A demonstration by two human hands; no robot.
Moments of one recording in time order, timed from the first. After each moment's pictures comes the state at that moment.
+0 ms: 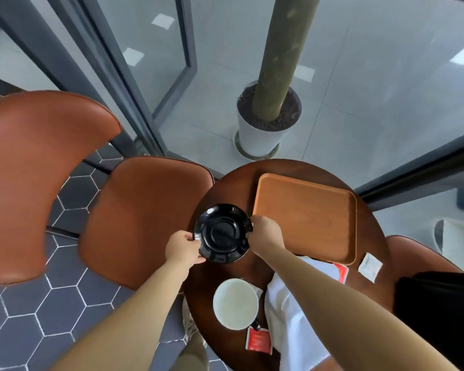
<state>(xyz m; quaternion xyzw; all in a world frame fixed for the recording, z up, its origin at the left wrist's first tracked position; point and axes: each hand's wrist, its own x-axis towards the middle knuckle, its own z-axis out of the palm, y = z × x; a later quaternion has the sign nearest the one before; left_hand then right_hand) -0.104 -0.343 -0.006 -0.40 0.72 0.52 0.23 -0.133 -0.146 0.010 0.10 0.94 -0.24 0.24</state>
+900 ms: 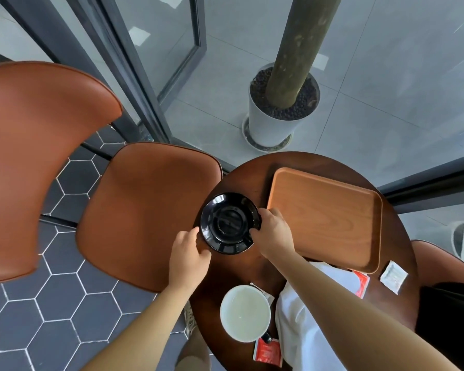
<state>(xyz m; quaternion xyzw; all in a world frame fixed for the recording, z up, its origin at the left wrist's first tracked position) -0.075 -0.356 -0.050 -0.17 0.91 0.35 0.15 -0.141 -0.158 -0.018 0.10 0.94 -0.26 0.21</state>
